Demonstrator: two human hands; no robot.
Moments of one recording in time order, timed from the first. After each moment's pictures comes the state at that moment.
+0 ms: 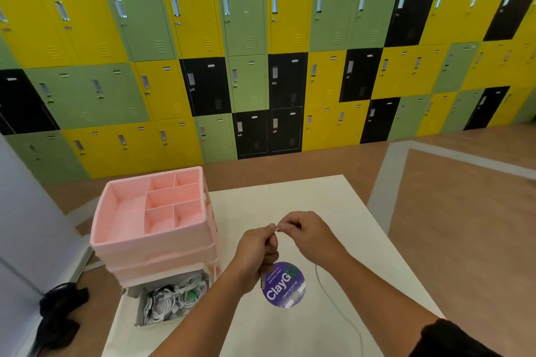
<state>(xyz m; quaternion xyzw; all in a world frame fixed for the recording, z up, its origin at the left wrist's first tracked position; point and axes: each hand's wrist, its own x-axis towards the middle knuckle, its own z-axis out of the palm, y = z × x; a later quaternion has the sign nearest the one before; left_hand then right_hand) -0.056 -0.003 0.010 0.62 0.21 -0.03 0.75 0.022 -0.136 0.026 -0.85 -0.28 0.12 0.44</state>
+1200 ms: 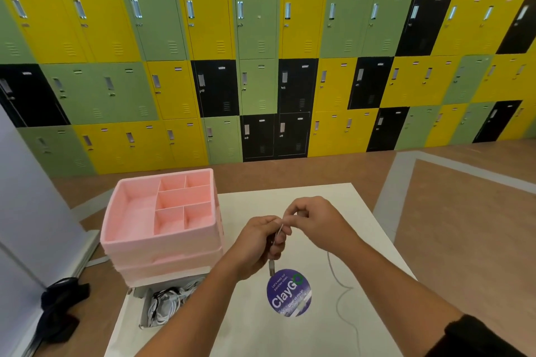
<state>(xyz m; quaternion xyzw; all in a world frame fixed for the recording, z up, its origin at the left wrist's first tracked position) -0.049 0.022 0.036 0.63 0.08 -0.03 0.77 0.031 -0.125 0.078 -0.86 -0.31 0.10 0.40</state>
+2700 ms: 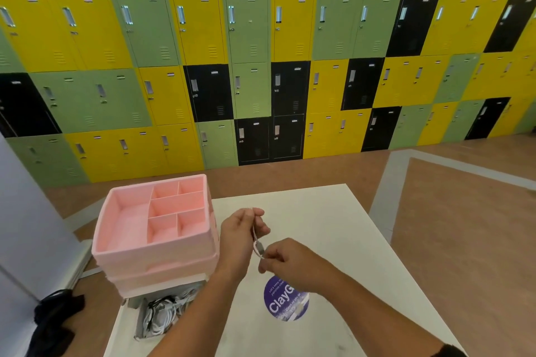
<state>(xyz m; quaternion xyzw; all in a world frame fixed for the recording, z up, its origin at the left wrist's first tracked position) -0.034 0.028 0.020 0.62 0.18 0.23 0.73 -0.003 -0.115 0.033 -0.84 -0.32 0.27 0.34</state>
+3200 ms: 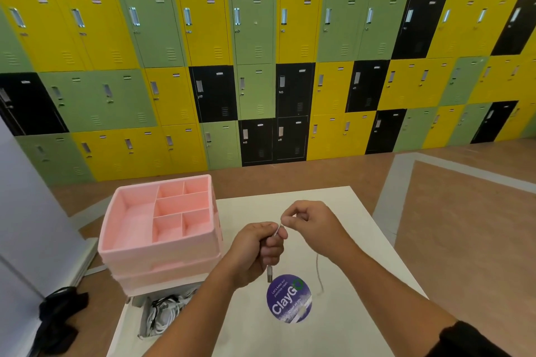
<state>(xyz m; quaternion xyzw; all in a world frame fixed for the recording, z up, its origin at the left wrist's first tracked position) -0.049 0.026 0.037 0.52 0.09 -0.06 0.84 0.035 -0.121 0.066 -0.82 -0.29 0.09 0.48</state>
